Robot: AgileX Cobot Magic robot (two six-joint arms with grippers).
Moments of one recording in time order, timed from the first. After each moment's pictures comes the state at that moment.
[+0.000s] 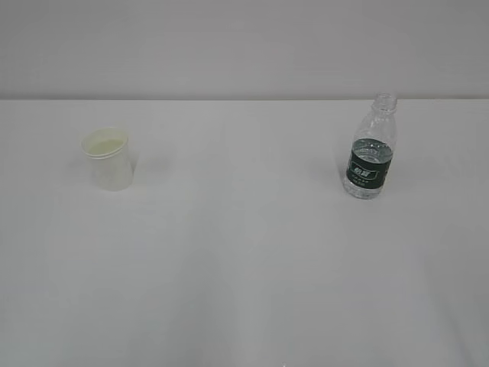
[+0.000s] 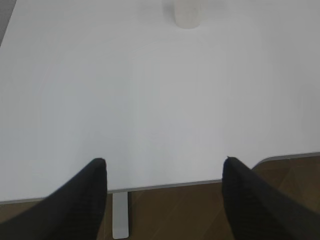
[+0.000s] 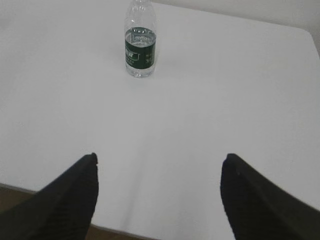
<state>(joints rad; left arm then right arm) -0.03 0.11 -0.52 -0.05 1.11 0.04 0.11 0.16 -0.51 -0.01 0.98 -0.15</state>
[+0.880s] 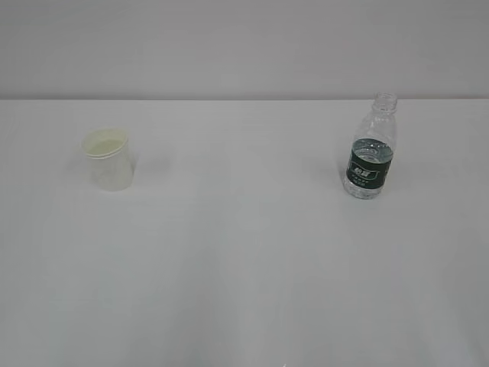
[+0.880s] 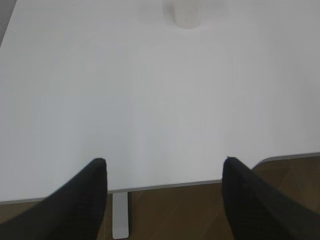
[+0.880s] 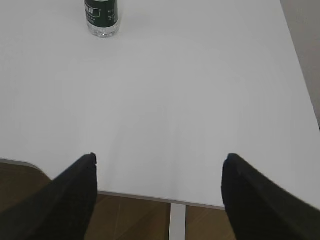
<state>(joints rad) -0.03 0.11 -0.52 -0.05 1.11 0.04 0.11 0.08 -0.51 -0.14 1.13 -0.07</state>
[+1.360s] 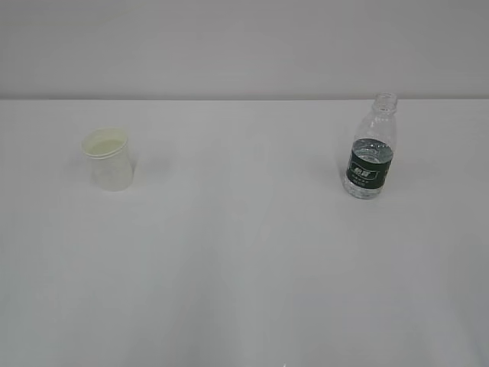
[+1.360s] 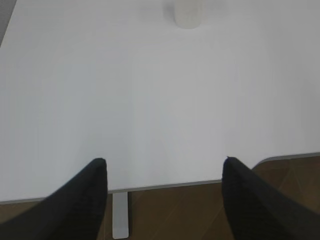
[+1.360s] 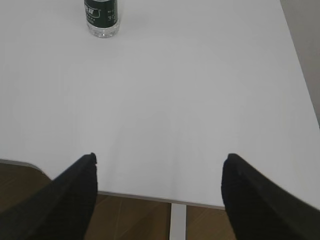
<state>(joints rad) -0.03 0.11 -0.52 -0.05 1.11 0.04 0.11 0.08 -0.51 -0.14 1.13 -0.06</state>
